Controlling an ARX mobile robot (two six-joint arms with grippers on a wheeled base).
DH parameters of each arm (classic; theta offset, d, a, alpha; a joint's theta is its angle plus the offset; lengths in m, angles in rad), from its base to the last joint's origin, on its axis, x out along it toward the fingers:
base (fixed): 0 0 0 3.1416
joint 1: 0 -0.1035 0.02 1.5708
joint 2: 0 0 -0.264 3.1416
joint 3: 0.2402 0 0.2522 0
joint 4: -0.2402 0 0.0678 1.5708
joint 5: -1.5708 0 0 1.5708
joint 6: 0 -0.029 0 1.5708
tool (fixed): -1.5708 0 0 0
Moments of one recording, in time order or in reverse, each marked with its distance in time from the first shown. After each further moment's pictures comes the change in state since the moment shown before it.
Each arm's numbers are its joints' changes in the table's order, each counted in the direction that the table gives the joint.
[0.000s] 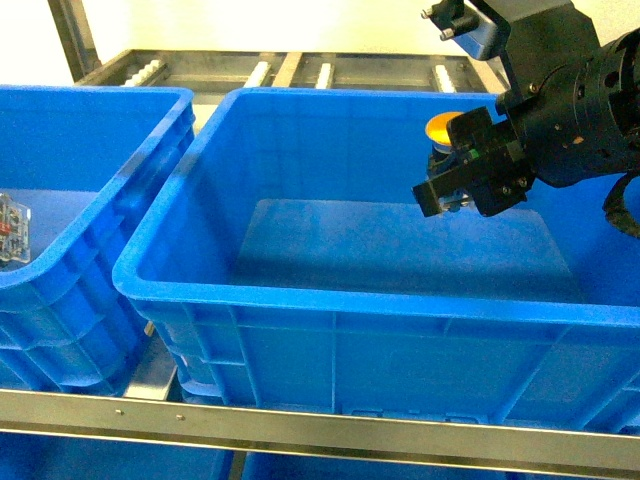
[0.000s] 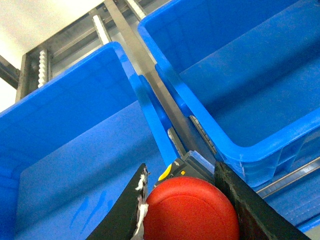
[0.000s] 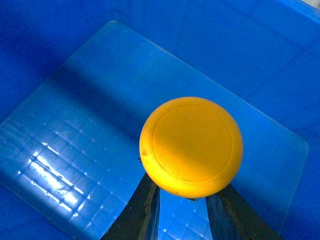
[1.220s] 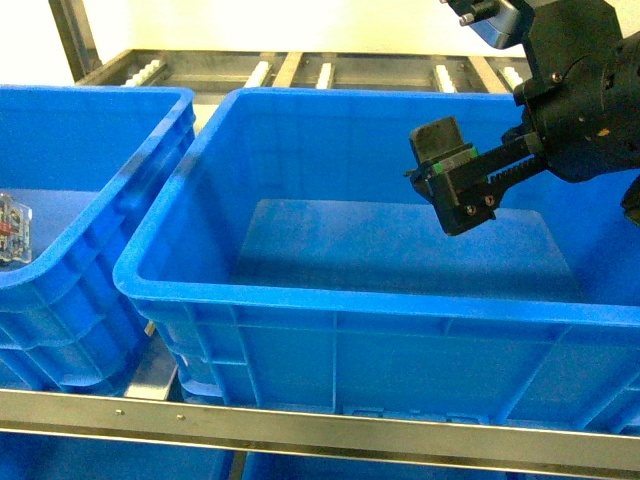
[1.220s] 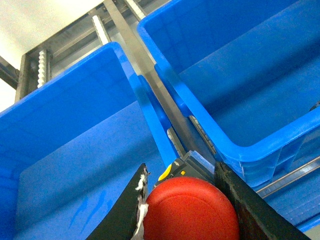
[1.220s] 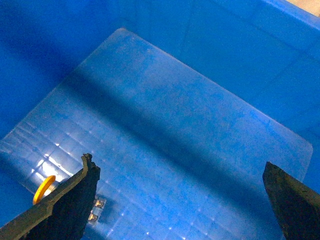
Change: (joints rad) left arm 0.000 0.000 0.000 0.000 0.000 0.000; right arm 0.018 -0.035 -0.031 0.011 -0.050 -0.005
